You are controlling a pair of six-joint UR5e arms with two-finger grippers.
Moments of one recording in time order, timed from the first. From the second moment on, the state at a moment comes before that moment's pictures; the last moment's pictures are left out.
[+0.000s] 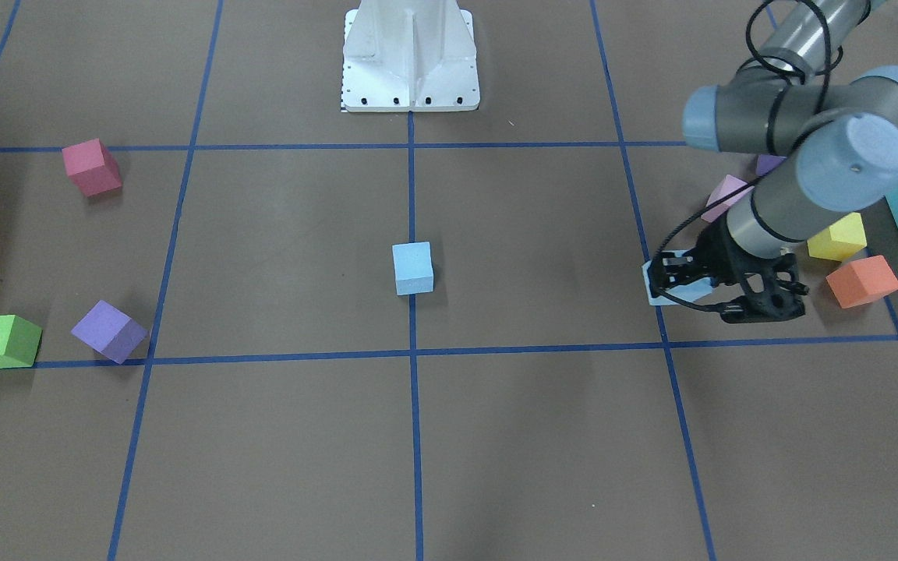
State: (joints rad) left arm -0.93 -2.08 -1.64 -1.62 -2.27 -0.95; right arm 1.69 -1.58 1.84 -1.86 2.26 -0.24
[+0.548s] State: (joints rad) left arm -0.67 -2.26 -1.66 -1.61 -2.08 -1.33; right arm 1.69 -1.58 1.84 -1.85 2.26 -0.24
